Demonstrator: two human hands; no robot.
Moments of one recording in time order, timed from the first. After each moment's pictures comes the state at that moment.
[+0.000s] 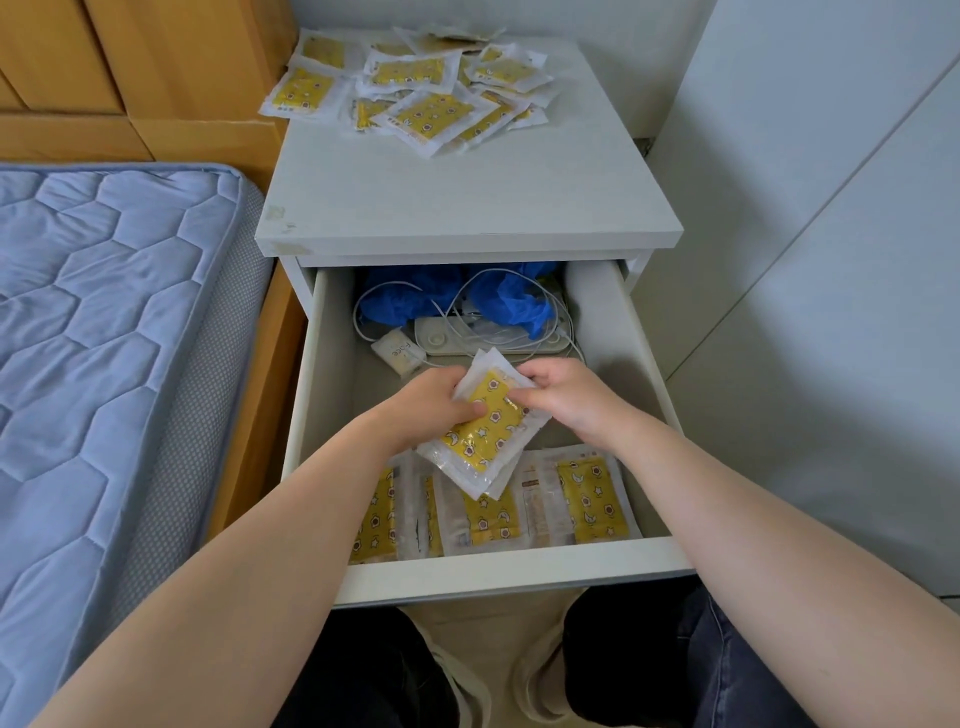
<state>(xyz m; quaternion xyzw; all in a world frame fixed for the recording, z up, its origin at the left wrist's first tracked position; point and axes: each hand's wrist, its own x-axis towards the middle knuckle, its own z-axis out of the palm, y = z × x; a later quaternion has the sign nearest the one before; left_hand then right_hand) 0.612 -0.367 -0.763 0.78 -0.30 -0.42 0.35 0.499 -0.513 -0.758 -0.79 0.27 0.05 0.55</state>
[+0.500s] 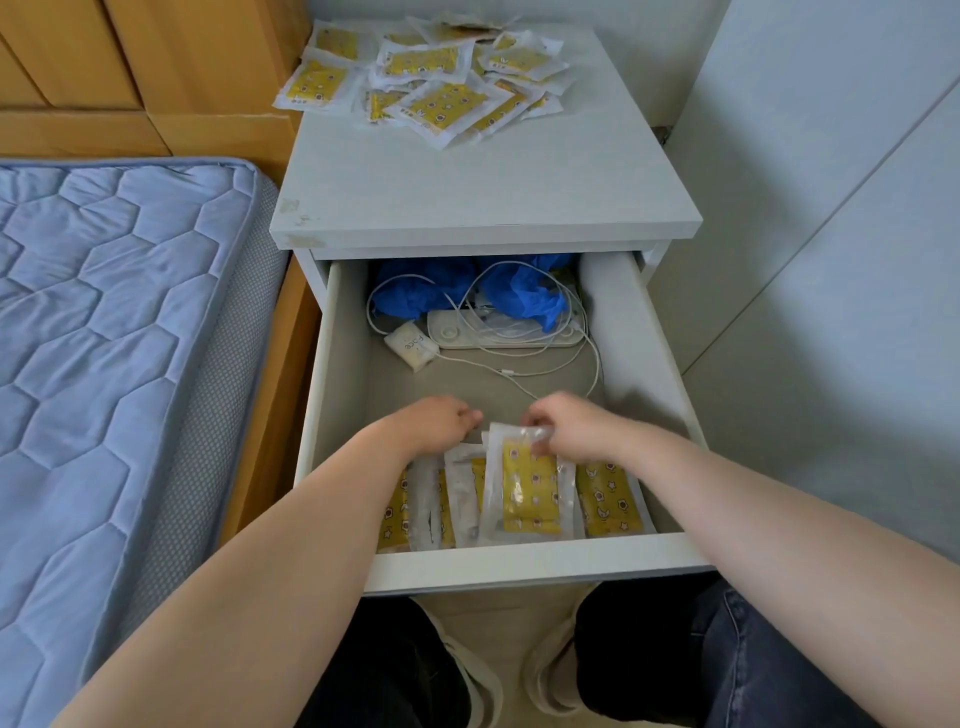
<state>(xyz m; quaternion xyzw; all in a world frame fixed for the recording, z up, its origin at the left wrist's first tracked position) 0.616 -0.363 -0.793 0.84 -0.35 -0.40 0.08 0.494 -0.503 -0.777 -0.90 0.20 0.23 0.31</state>
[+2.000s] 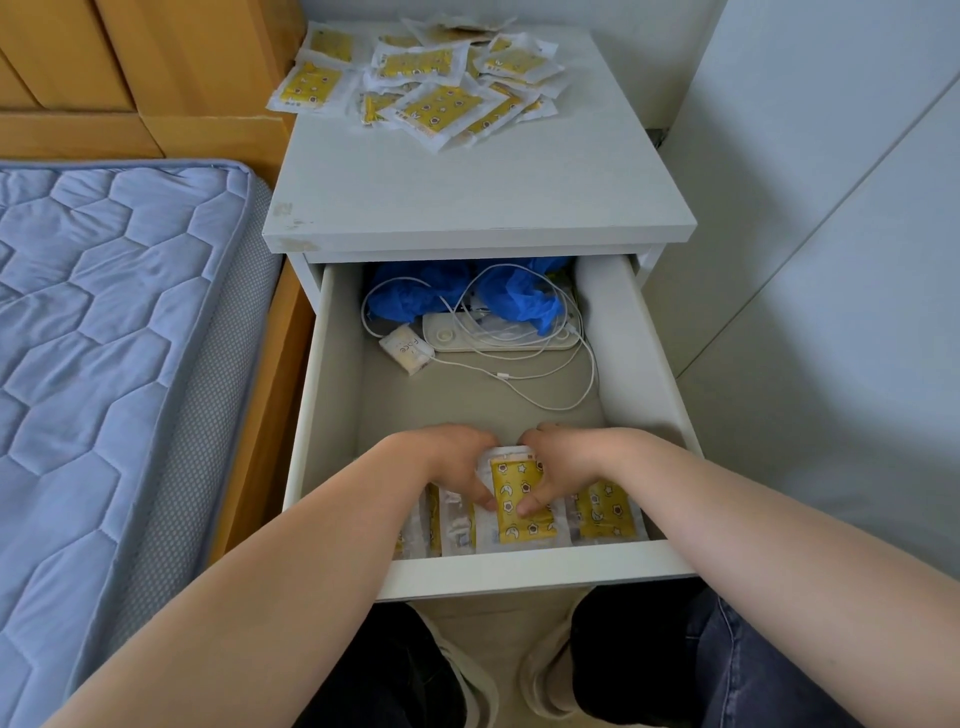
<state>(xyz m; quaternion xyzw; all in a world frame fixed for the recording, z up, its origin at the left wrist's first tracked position) 0.597 -0.373 -0.803 0.77 -0.49 -0.40 -0.03 0.493 -0.505 -0.797 -0.90 0.13 0.39 0.16</state>
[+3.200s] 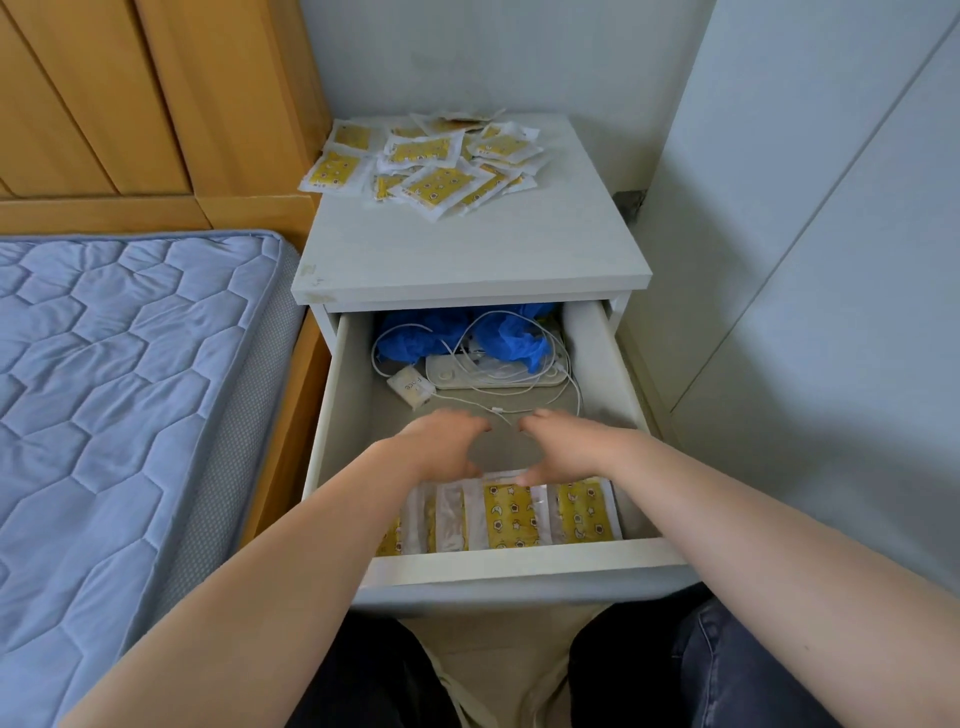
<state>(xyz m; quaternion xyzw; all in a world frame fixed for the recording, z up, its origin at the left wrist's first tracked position) 0.596 -0.371 -0.757 0.83 -0.50 -0.23 -0.04 0.481 -0.513 -0.740 -0.95 0.12 0.24 0.16</state>
